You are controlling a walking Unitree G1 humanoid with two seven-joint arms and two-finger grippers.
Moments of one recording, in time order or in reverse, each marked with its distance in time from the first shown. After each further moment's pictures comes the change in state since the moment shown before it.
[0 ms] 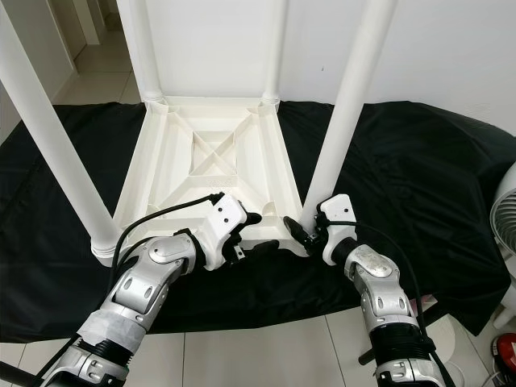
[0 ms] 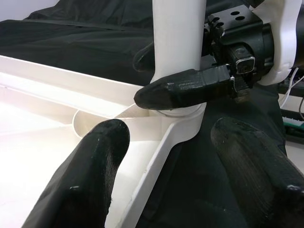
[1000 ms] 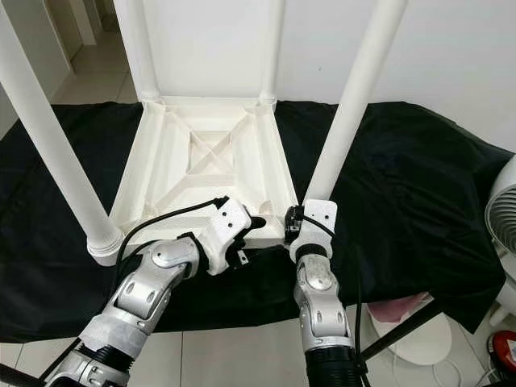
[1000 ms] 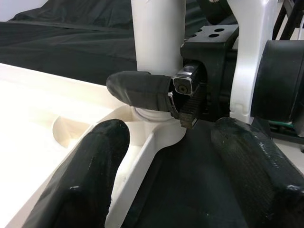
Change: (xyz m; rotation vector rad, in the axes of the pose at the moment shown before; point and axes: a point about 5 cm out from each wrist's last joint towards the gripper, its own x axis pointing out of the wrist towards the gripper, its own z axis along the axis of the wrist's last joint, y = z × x) left arm 0.001 -0.008 0.000 -0.001 -0.001 -0.020; right arm 0.016 0.047 0.009 0.208 -0.025 -0.673
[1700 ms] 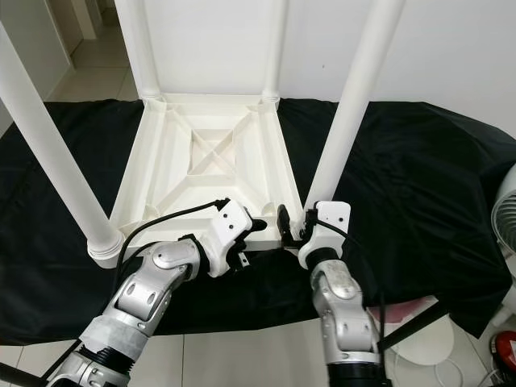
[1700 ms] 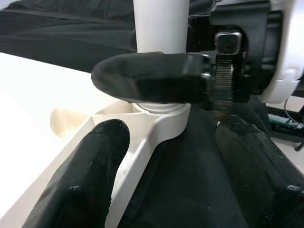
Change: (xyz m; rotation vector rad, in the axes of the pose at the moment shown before) left arm 0.001 -0.004 -0.002 -0.016 0.011 -0.016; right arm -0.016 -0.024 0.012 0.001 -0.043 0.304
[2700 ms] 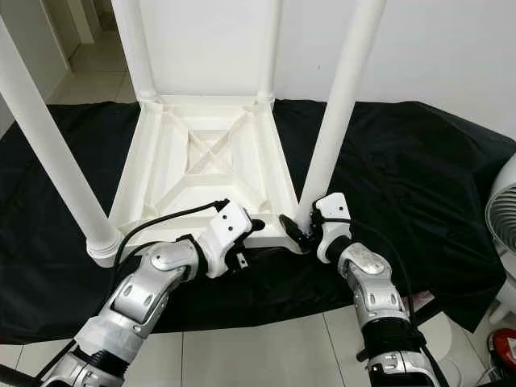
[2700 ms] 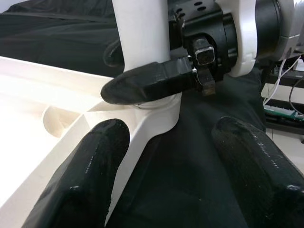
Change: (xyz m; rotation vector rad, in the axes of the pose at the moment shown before) left arm -0.004 -0.002 -0.001 0.025 0.018 0.007; right arm 0.033 -0.030 -0.014 -0.192 0.101 0.382
